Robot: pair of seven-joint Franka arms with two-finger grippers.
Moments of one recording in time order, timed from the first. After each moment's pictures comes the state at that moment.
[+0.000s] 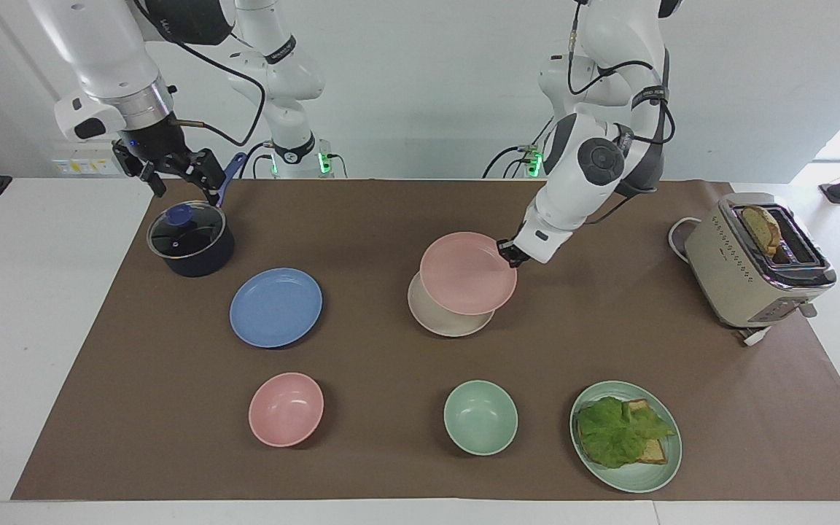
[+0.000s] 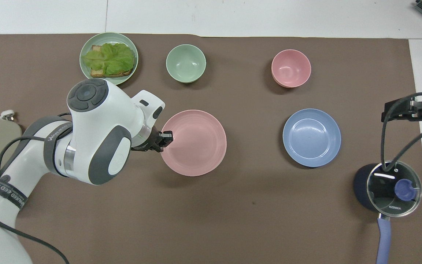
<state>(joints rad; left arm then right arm) -0.37 0.17 -0.09 -1.89 -0.22 1.99 -0.47 -0.16 0.00 0.14 -1.56 -0.02 1.55 0.18</state>
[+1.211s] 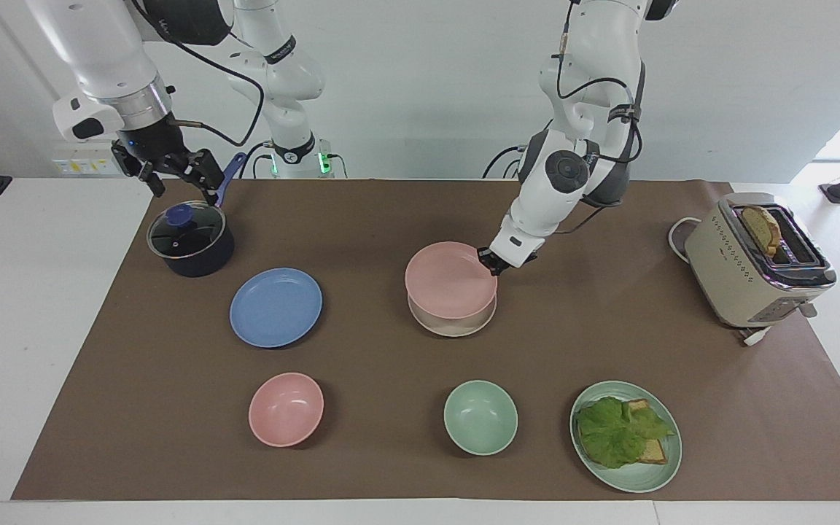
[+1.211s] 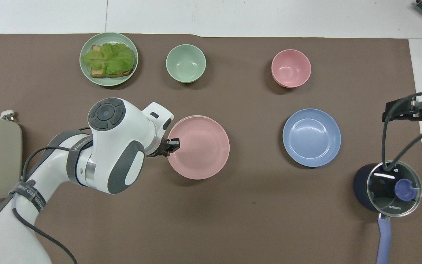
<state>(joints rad) -0.41 0.19 -0.10 -1.99 -0.22 2.13 -0.47 -0.16 0.00 0.14 -1.56 -0.02 1.55 0.18</state>
